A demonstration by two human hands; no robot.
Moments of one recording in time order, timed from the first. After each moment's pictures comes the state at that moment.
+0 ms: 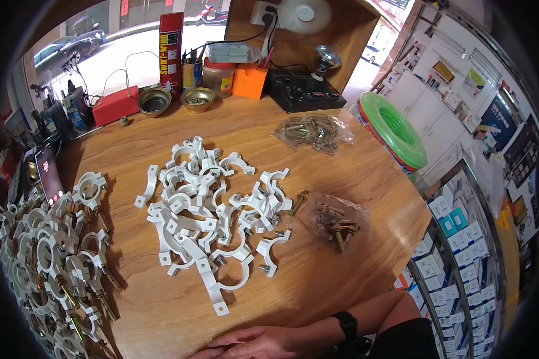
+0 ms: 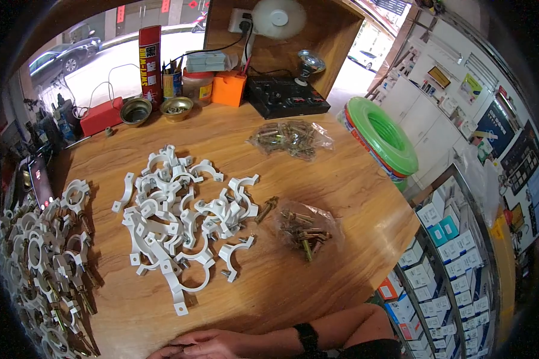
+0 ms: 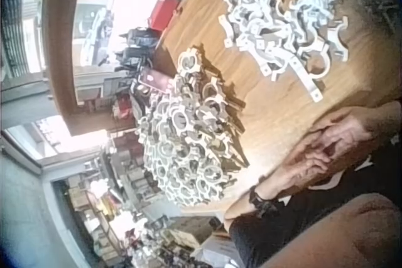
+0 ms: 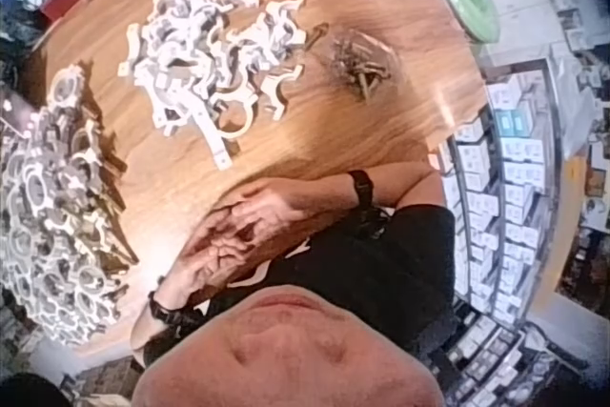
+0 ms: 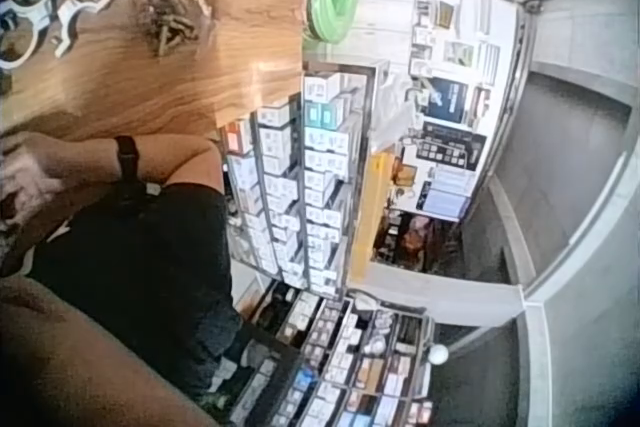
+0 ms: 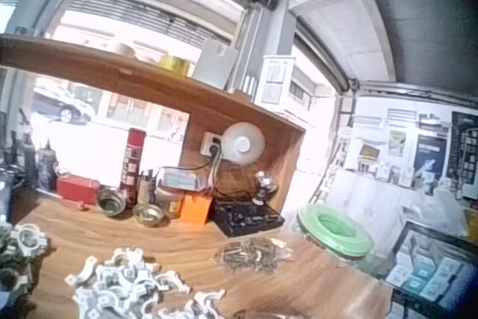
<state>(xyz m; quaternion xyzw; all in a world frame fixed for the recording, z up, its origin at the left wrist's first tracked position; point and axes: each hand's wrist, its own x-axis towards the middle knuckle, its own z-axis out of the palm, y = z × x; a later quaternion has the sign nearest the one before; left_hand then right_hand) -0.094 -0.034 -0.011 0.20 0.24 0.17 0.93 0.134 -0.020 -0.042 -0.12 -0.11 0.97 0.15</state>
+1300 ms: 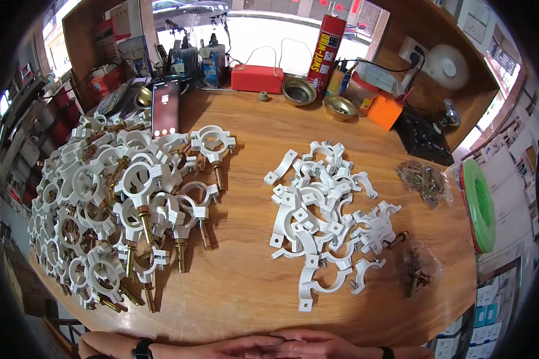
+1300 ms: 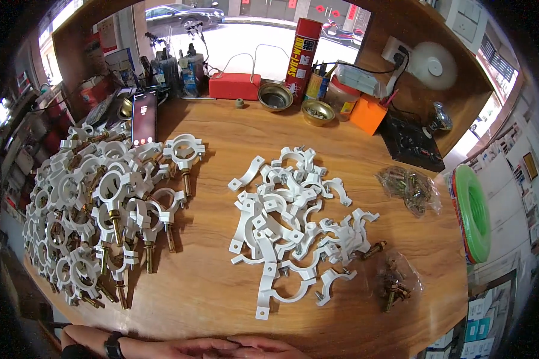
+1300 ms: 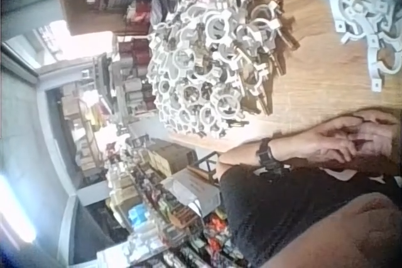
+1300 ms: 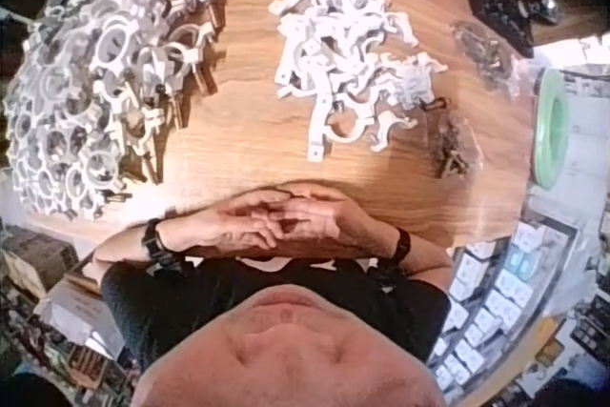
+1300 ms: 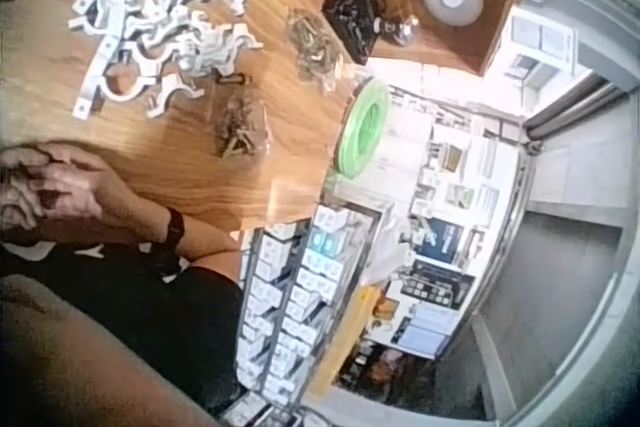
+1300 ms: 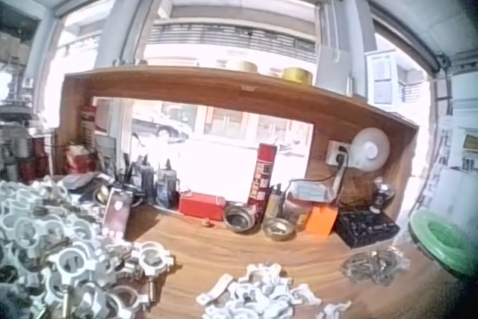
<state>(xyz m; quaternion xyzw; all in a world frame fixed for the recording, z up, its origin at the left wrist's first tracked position) -0.095 -0.037 -0.017 0.19 0.17 0.19 0.95 0.136 -0.006 0.007 -0.35 -0.10 0.92 0.14</state>
